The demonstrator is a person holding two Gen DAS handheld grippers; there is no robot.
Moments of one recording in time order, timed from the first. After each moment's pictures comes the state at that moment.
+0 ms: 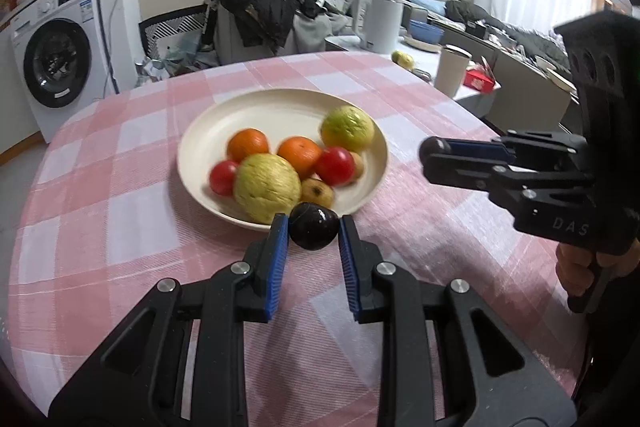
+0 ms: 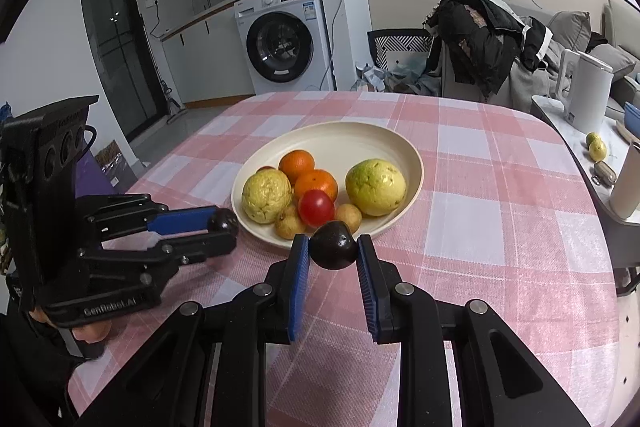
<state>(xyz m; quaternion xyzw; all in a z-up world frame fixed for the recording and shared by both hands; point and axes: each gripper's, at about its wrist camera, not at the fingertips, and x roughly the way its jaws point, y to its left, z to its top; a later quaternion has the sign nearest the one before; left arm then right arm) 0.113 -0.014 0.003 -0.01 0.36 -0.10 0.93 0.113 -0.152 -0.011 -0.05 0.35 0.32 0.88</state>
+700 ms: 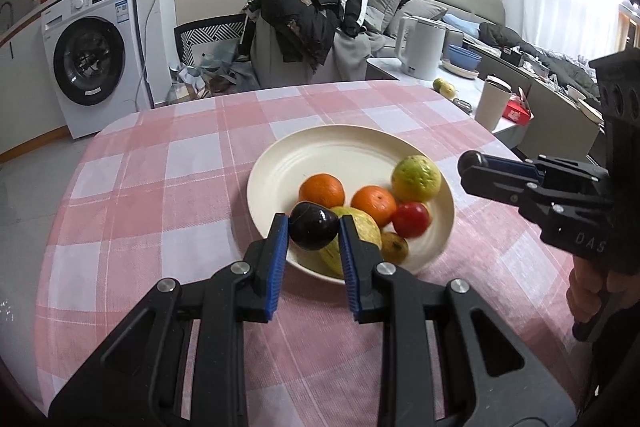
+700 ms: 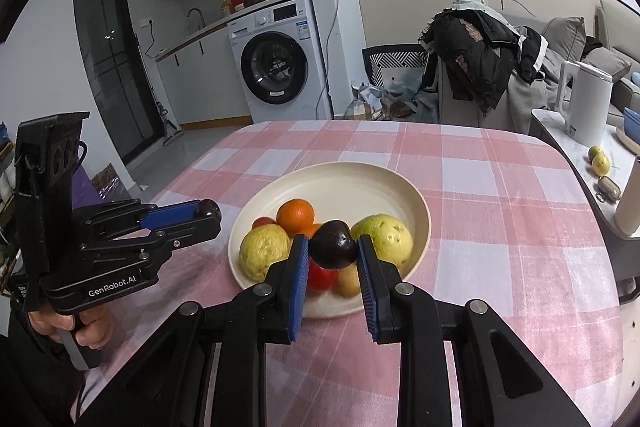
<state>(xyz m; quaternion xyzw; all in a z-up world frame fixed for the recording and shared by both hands) 0.148 0.032 0.025 -0.02 0.34 -0.04 0.94 0.145 -0.130 0.003 -0.03 0.33 0.31 0.89</state>
